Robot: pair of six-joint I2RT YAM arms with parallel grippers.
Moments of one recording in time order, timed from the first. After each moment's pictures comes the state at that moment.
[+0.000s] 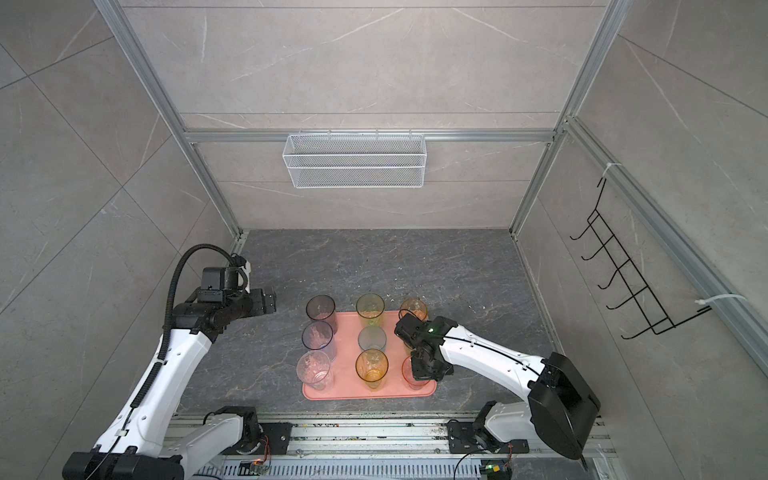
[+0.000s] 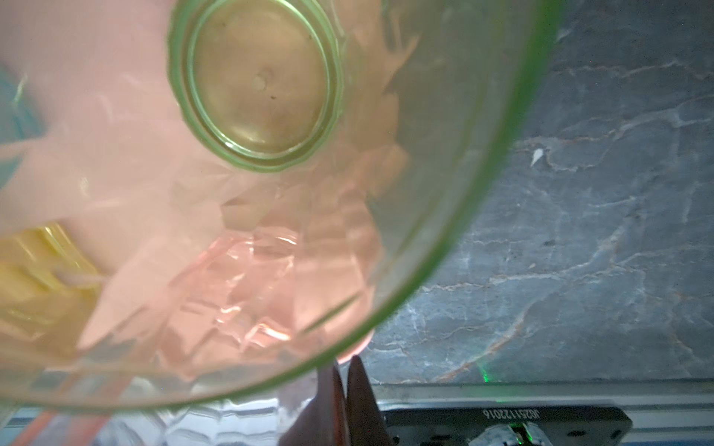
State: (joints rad) left arm -0.08 1.05 1.02 -0.82 -0.07 -0.16; right arm 0.81 1.35 0.85 -1.07 0.06 0.74
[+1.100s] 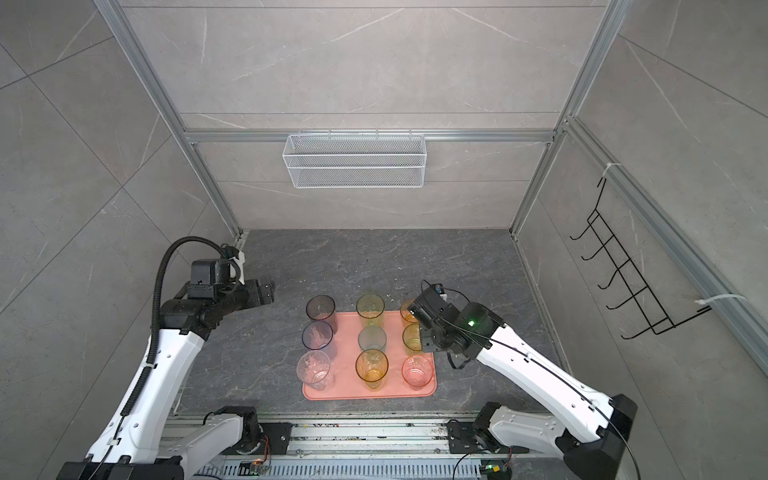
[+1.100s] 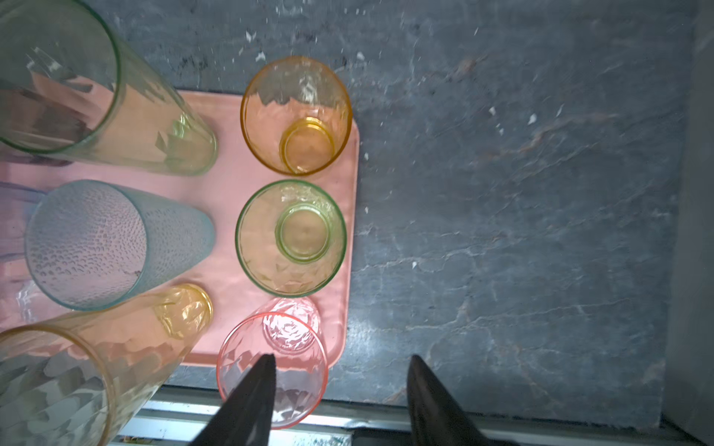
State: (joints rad) left arm -0.08 1.04 1.14 -0.86 0.00 -0.23; right arm 0.81 1.11 1.18 -1.24 0.34 0.62
